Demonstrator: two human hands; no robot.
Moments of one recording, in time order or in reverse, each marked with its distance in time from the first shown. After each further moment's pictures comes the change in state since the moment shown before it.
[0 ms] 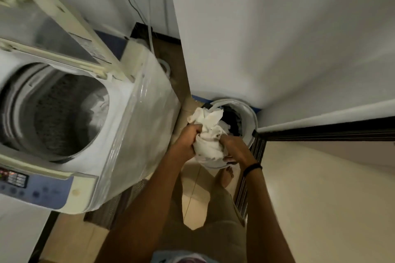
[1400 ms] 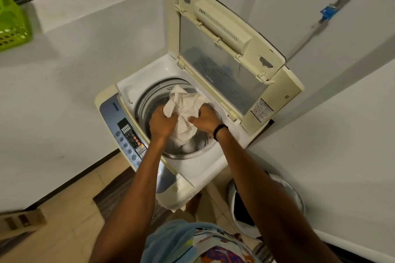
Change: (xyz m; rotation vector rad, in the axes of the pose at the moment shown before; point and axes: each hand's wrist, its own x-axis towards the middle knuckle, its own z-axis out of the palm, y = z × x) left_hand -0.139 0.119 -0.358 0.089 0.862 0.667; right_hand -0.024 -0.258 0.372 -0.756 -0.316 -0.696
